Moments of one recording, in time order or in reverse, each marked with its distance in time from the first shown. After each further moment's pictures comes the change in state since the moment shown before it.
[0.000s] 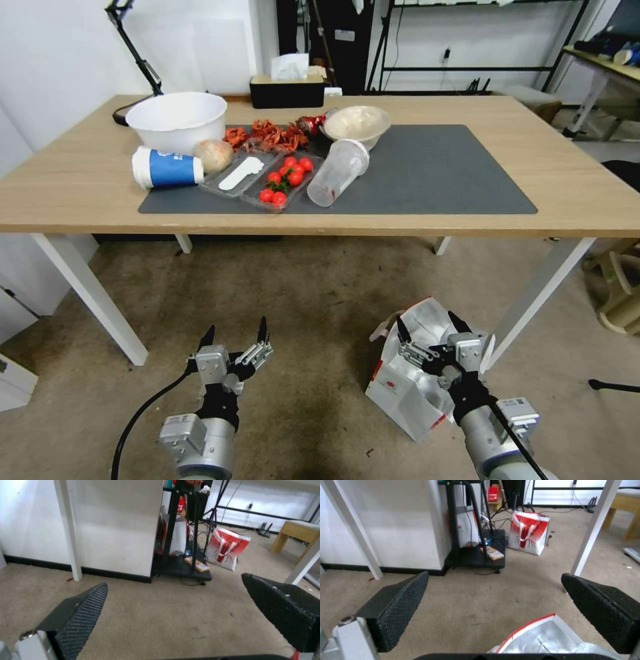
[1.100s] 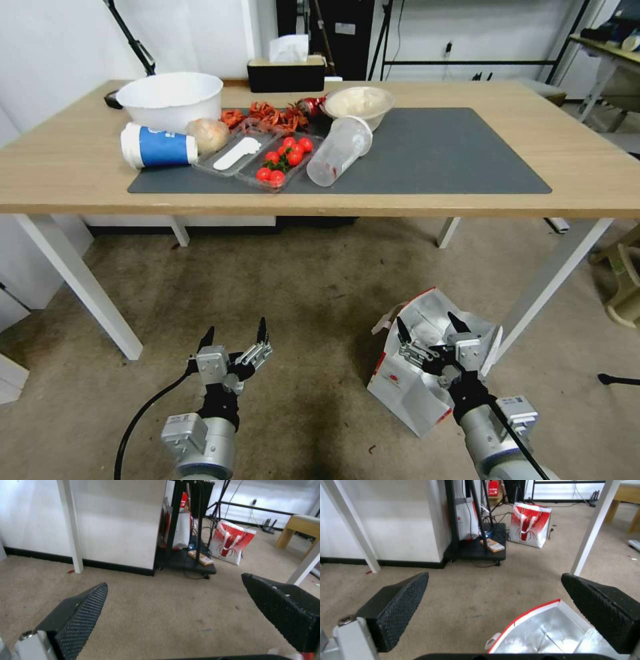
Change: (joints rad) left arm -0.005 -0.007 -0.001 0.011 0.004 -0.002 -0.003; right arm 0.008 -0.007 0.003 -0.011 0.014 -0.004 0.000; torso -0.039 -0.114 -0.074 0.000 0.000
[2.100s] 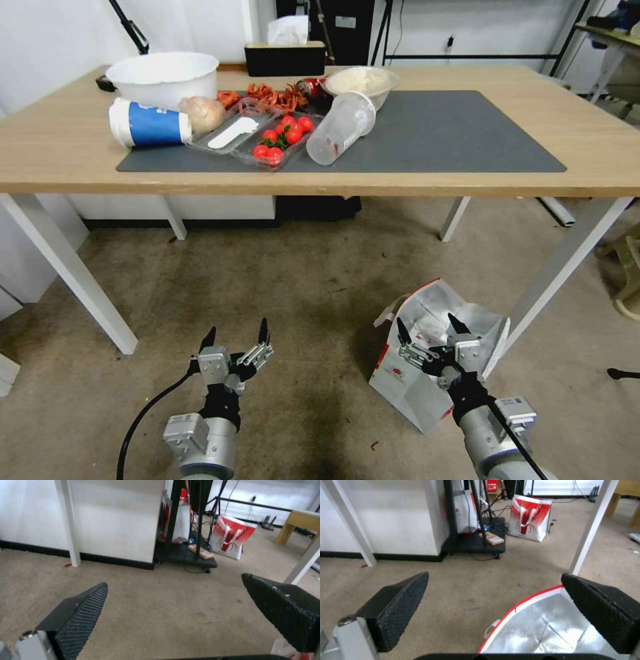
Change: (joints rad) left arm -0.005 0.003 0.002 0.009 0.001 -0.004 0.006; right arm -0.001 0.006 -0.001 -0.004 -0.006 0.000 0.002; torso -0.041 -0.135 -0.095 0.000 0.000
